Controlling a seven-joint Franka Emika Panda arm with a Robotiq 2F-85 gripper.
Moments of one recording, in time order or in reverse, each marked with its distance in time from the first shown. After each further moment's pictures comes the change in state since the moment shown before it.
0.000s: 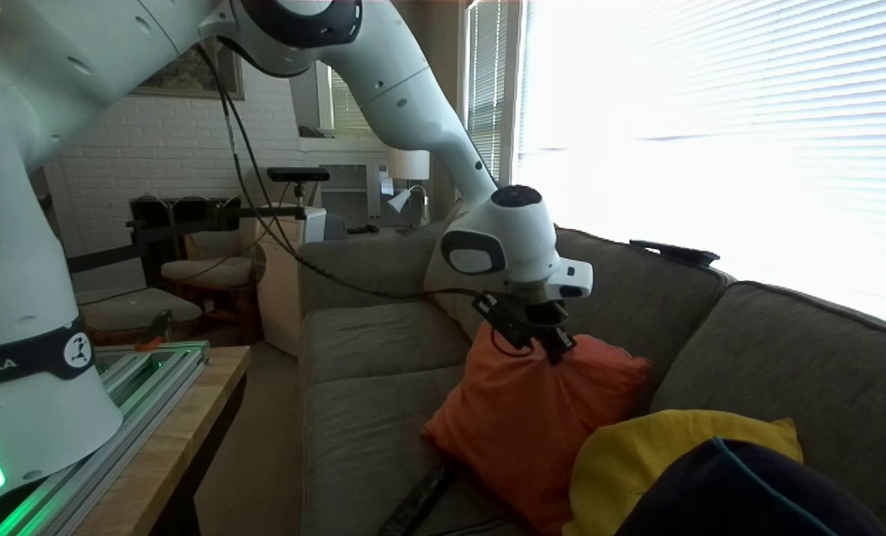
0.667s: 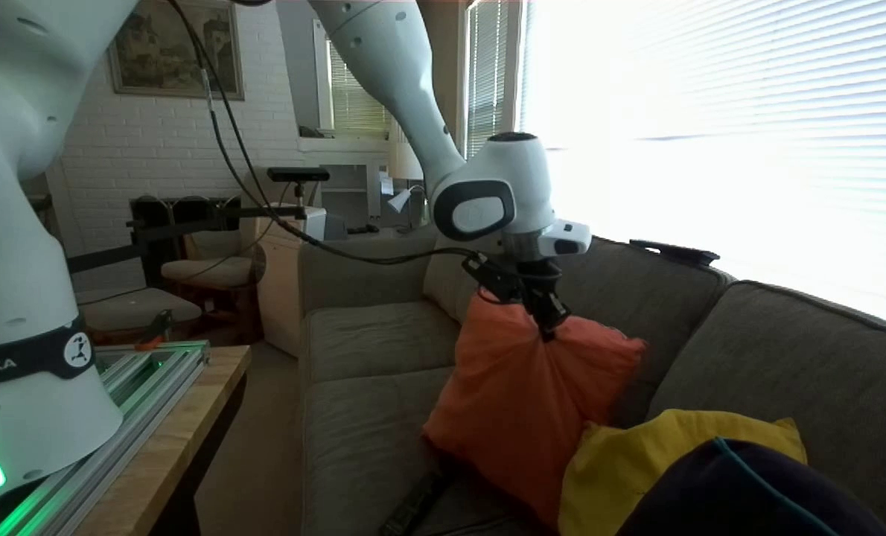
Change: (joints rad) arm -0.140 -0.253 0.073 -0.254 -0.662 -0.034 0.578
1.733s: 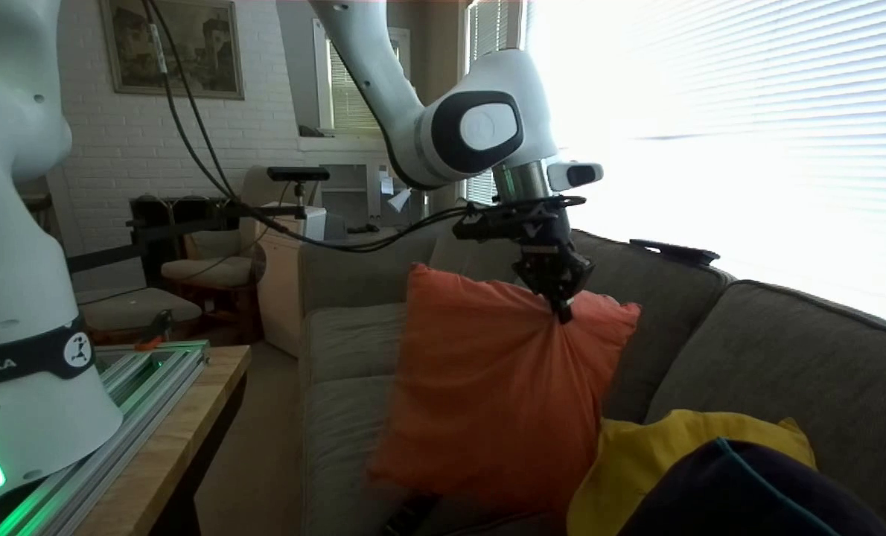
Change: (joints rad) arm -0.075 -0.272 -0.089 -0.189 -0.587 -0.116 0.114
